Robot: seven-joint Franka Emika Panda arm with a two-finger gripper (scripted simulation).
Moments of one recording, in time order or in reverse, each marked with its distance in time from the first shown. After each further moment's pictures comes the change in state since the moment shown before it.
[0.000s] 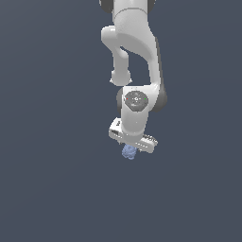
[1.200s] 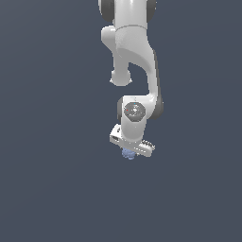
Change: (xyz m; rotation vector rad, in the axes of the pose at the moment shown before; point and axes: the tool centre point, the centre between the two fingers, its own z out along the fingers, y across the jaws) arm 0.000 0.000 0.045 -0.001 -0.001 0.004
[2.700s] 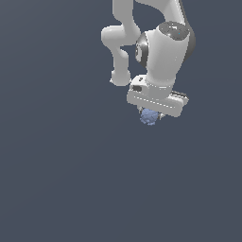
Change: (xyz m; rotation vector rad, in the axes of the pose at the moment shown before) arm -0.095 -0.040 -0.193 -0.001 0.001 0.000
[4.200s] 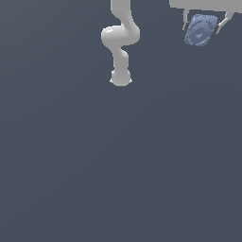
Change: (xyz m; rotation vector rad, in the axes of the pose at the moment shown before) arm -0.121 -0.061 -0.266 0.001 0.000 -0.001
